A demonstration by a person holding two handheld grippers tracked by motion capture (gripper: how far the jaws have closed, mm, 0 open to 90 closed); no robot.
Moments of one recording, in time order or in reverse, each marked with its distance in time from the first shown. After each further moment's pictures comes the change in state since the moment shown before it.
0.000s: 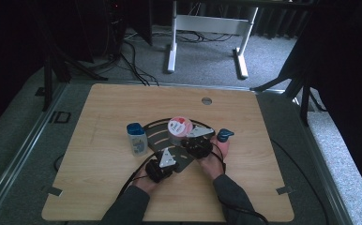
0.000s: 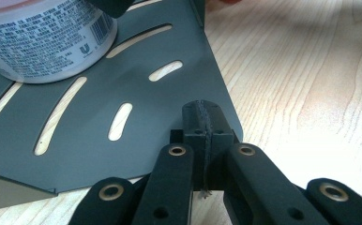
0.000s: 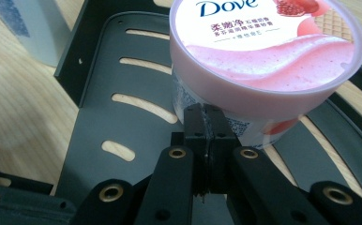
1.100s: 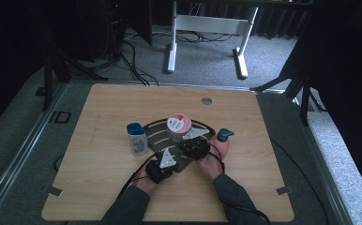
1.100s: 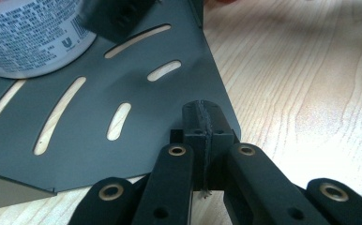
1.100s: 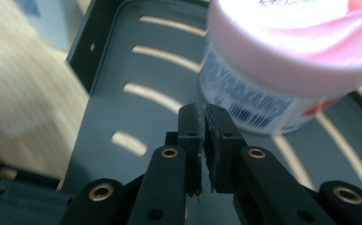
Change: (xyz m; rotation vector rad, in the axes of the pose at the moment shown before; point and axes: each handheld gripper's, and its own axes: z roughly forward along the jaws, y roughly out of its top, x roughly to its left) left arm -0.003 0.000 0.000 0.000 0.017 0.010; right arm 0.007 -0.001 0.006 0.049 0.036 -0.058
